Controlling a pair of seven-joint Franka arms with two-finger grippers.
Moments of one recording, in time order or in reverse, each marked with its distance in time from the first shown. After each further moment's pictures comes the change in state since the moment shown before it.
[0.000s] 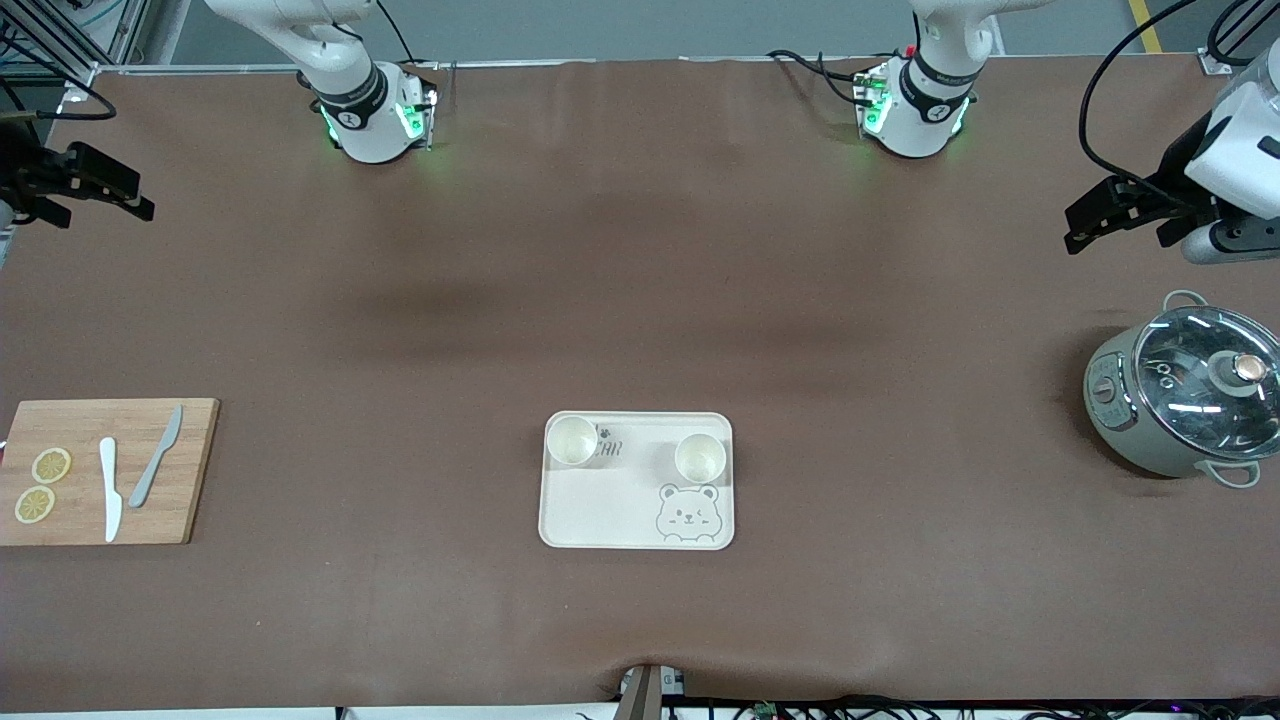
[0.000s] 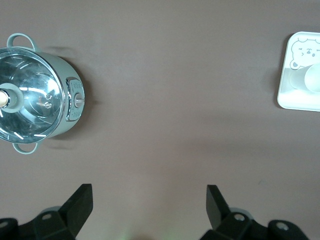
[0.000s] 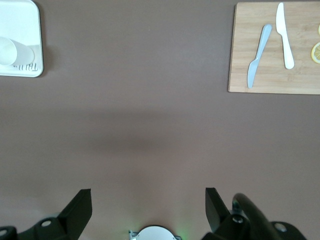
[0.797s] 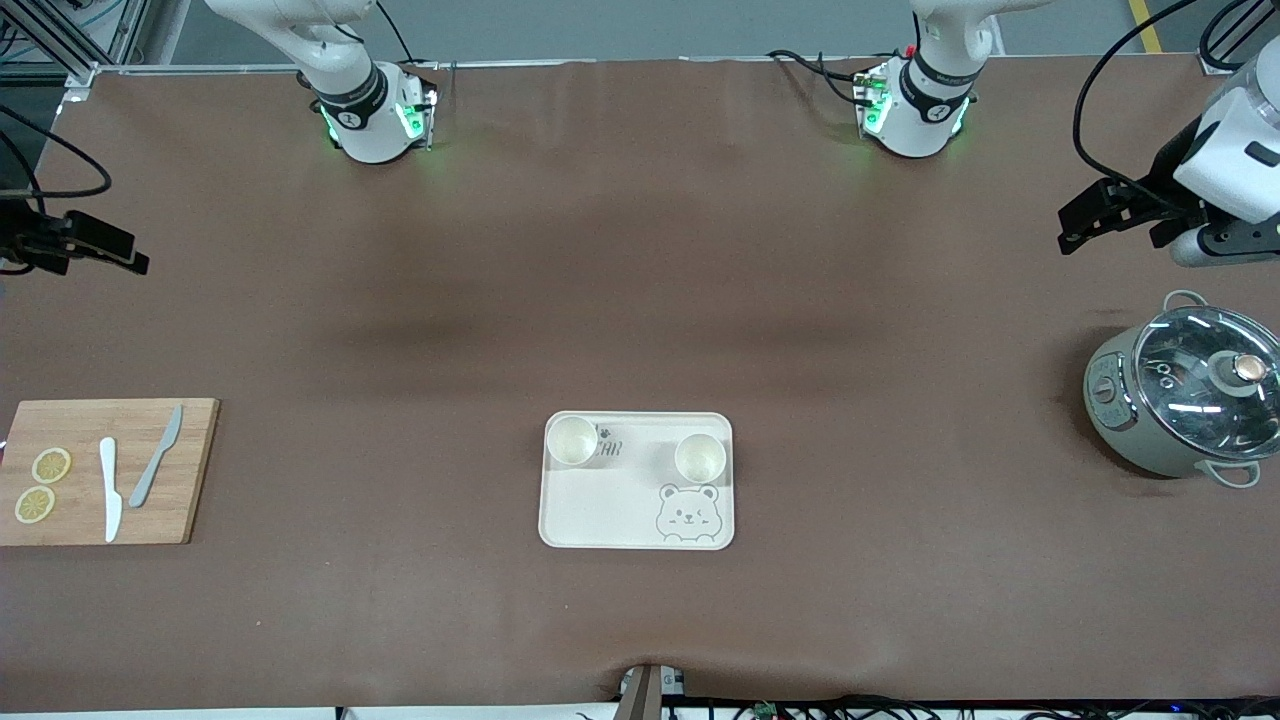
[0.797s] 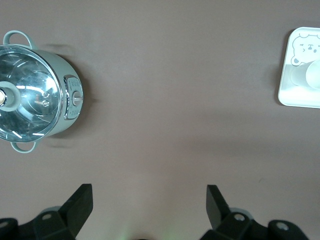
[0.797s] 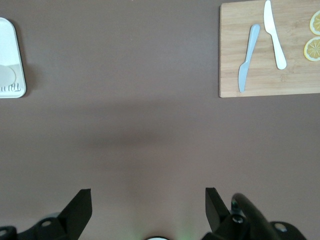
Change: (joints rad) left arm -0.001 0.000 -0.005 -0.010 0.000 0.000 0.000; right arm -0.021 0.130 -0.027 0.083 0.000 0.022 0.024
